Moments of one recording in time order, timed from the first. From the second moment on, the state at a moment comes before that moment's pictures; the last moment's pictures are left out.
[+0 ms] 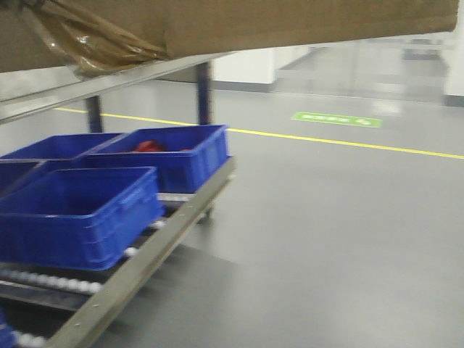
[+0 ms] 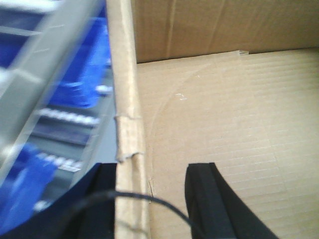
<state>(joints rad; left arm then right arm) -0.39 1.29 -1.67 0.21 1.20 -0.36 0.58 1.47 -1.90 -0.10 1.17 0.16</state>
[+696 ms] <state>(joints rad) -0.39 1.29 -1.67 0.21 1.20 -0.36 0.58 1.47 -1.90 -0.10 1.17 0.16</state>
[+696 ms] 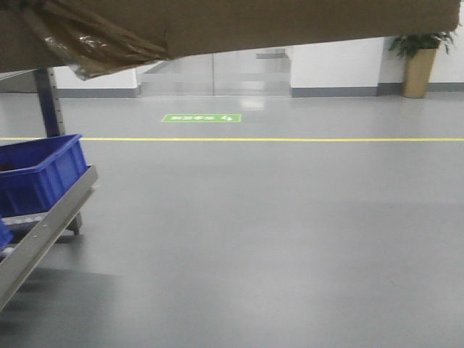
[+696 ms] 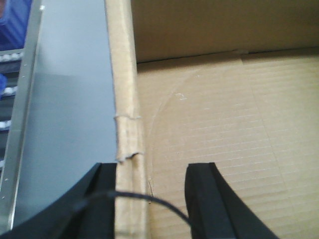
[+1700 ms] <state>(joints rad) -0.39 1.29 -1.67 0.21 1.20 -0.36 0.58 1.47 -1.90 -0.10 1.17 0.16</state>
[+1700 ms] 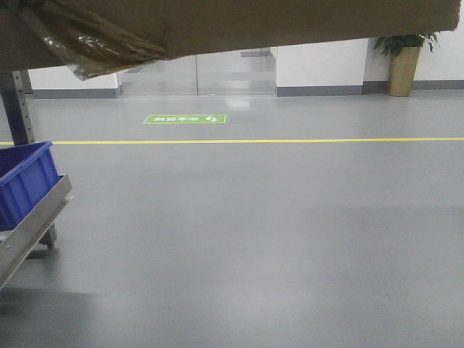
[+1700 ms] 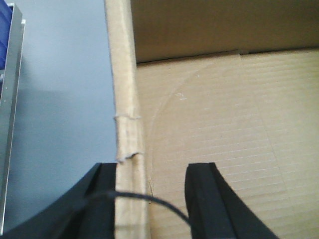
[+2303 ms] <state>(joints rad) -0.39 1.29 -1.67 0.21 1.20 -0.36 0.58 1.47 -1.90 -0.10 1.17 0.16</state>
